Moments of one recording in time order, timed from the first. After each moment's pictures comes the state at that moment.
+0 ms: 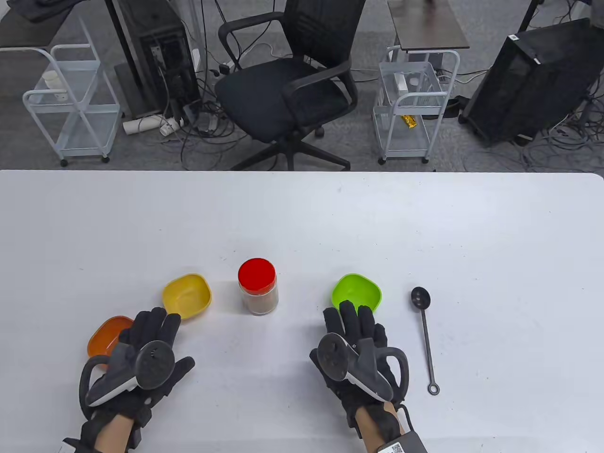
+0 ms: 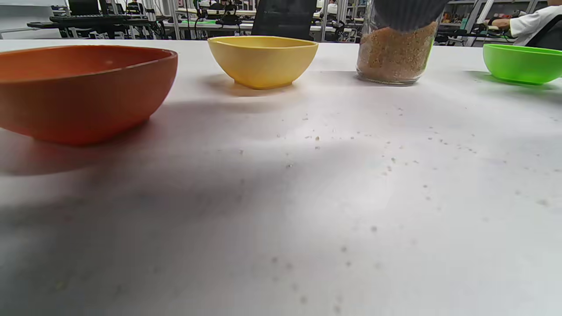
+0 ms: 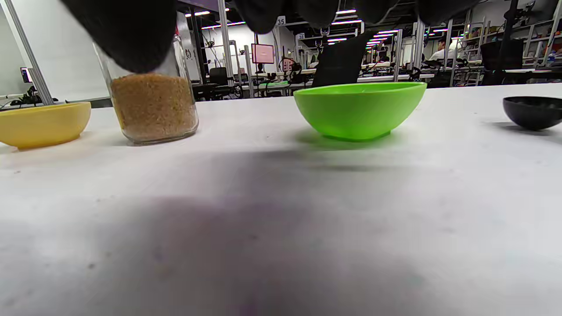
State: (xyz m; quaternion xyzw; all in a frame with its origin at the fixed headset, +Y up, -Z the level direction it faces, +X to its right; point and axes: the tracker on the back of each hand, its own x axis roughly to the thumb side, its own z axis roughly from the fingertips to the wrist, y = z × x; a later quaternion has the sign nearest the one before) left_hand -0.294 -0.688 -0.242 -0.14 -0.11 -0.01 0.98; right_hand 0.060 -0.691 -0.250 0.06 0.02 1.00 0.06
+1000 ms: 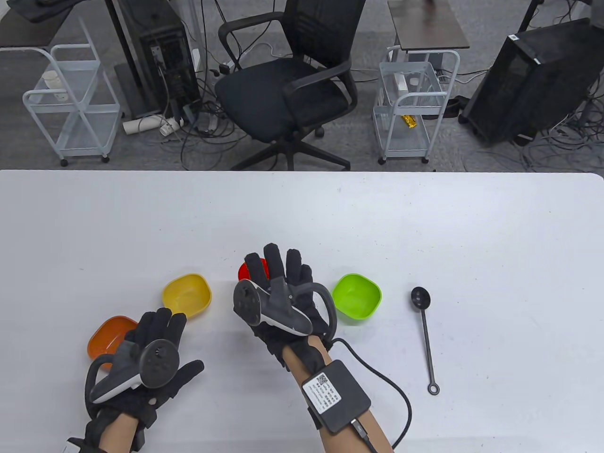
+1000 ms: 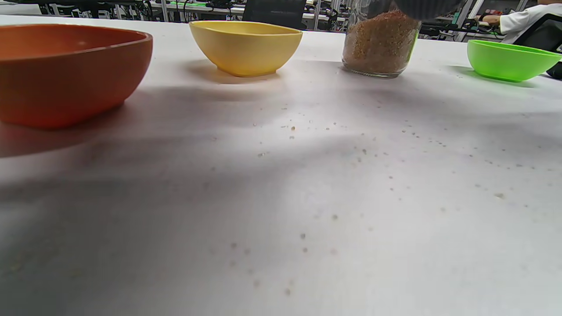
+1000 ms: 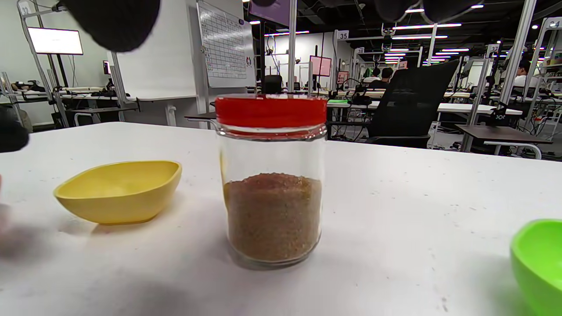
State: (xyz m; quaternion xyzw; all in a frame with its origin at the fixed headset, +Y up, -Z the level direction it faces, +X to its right) left_hand -0.288 -0.697 -0.244 -0.16 -0.12 0.01 0.98; right_hand -0.067 -0.624 -0.331 0.15 0.01 0.99 0.02
